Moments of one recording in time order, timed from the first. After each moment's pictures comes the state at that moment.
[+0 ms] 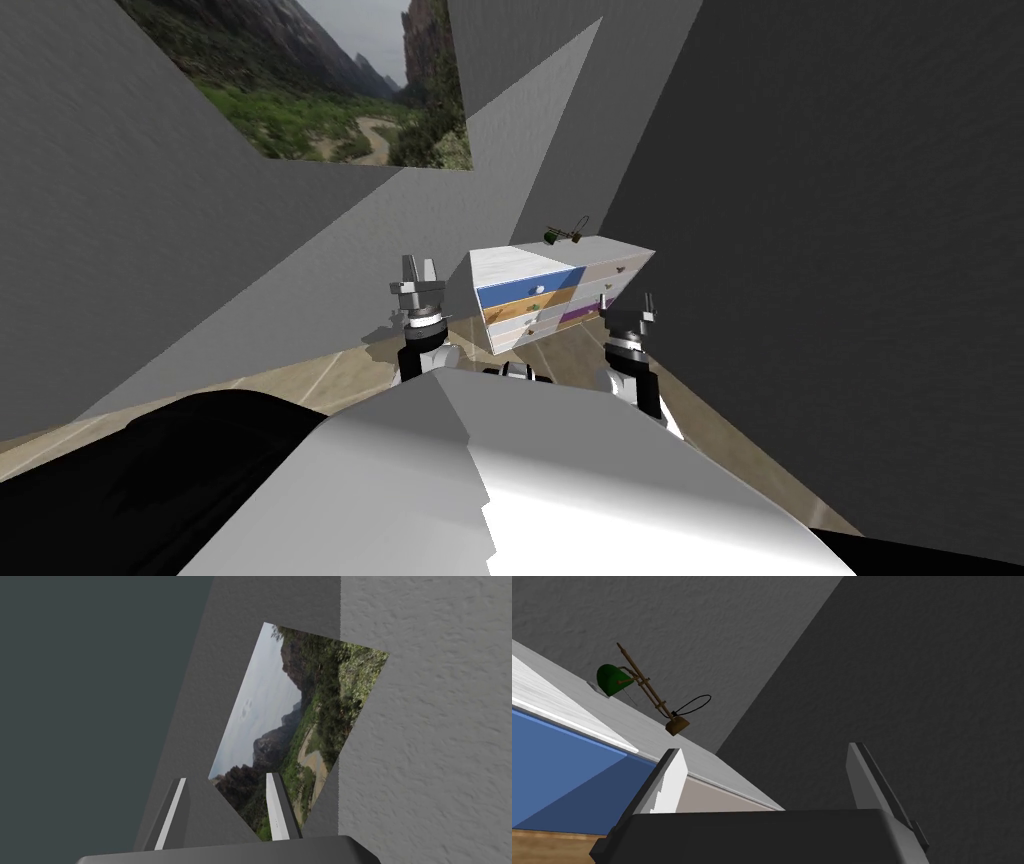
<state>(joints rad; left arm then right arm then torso) 0.46 0.00 -0.06 -2.35 0.11 -0.62 0.01 0.39 -0.21 -0.04 -2.01 -0.33 -0.56 -0.64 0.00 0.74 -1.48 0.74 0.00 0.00</state>
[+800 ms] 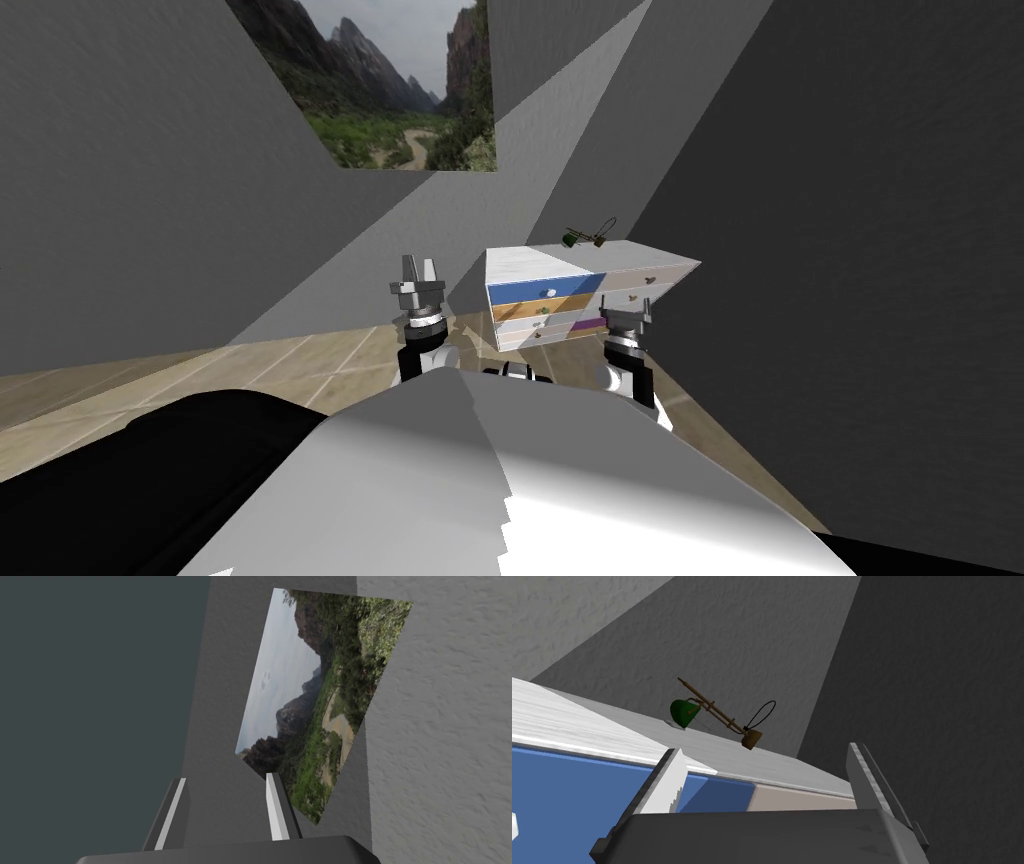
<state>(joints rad) 0.46 0.00 -0.06 -2.35 0.11 -0.62 0.01 0.33 -0.22 -0.06 -1.88 -0.44 -0.58 -0.87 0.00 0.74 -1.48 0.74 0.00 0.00</state>
